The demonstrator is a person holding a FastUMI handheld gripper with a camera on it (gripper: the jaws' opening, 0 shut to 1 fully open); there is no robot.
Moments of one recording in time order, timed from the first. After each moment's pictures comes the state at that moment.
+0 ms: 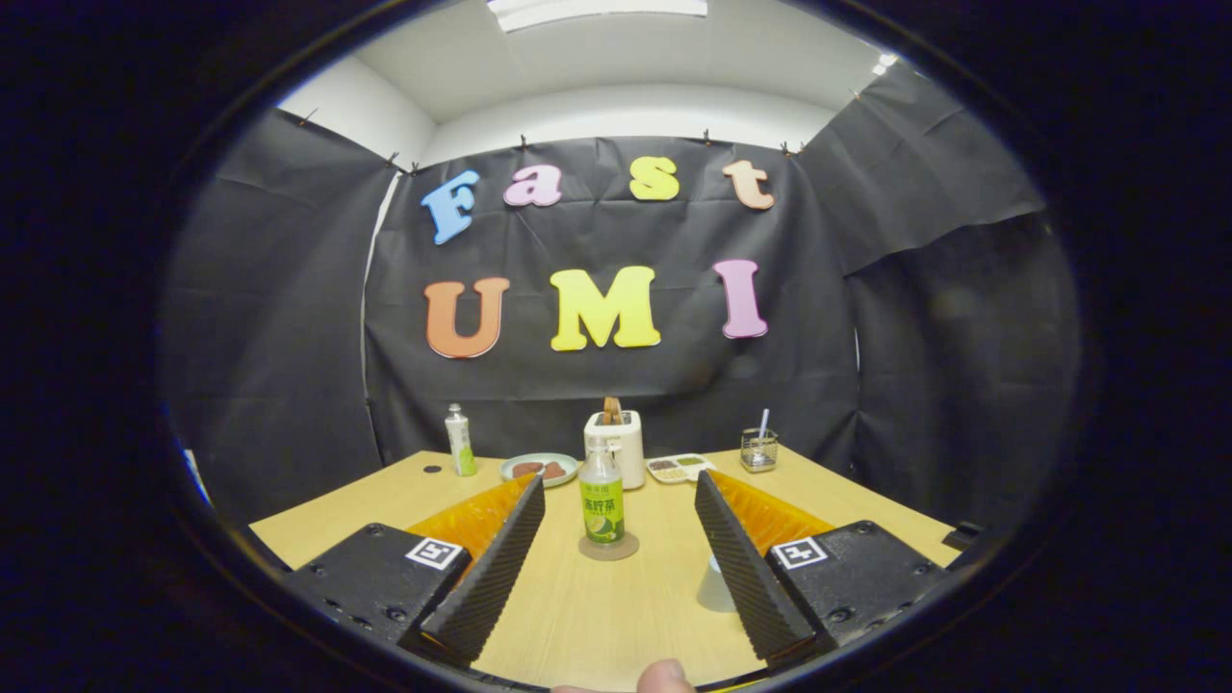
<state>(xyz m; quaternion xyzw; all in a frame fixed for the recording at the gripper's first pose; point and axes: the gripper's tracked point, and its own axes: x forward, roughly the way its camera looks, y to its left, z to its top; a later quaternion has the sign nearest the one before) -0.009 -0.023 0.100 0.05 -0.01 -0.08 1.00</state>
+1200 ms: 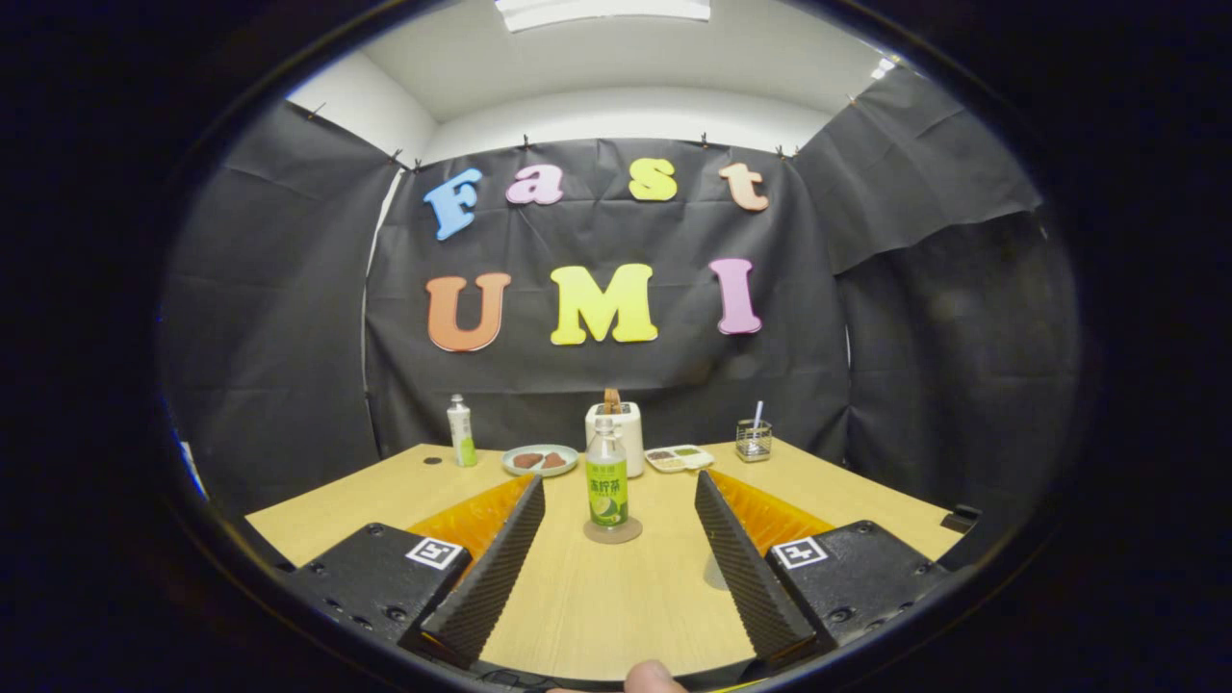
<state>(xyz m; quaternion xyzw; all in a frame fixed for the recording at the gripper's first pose) -0.024 -0.006 0.076 0.04 -0.01 -0.10 0.99</state>
